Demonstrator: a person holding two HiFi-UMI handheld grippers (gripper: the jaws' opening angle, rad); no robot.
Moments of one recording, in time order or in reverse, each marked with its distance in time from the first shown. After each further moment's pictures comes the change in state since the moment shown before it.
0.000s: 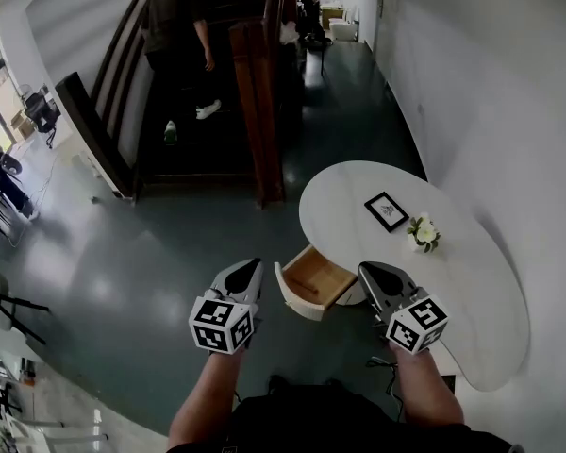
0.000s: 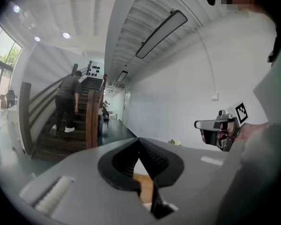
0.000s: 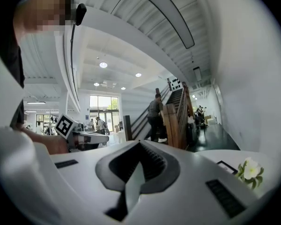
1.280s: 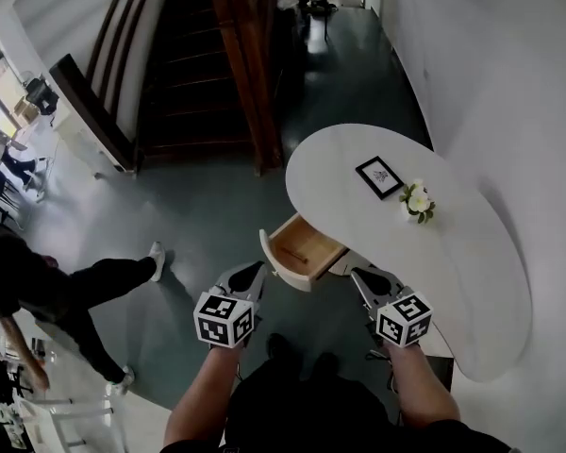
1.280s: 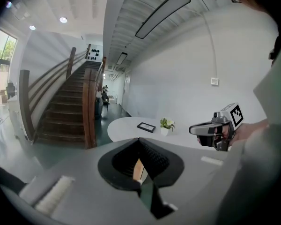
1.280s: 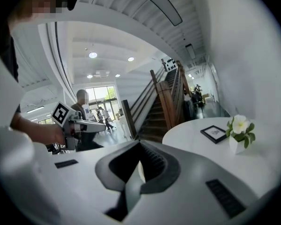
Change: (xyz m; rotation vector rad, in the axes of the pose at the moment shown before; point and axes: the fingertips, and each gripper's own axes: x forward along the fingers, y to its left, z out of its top) left arm 0.018 -0.070 -0.098 -0.048 0.204 -0.007; right arm -0.057 -0.037 -0.124 0.129 0.219 0.010
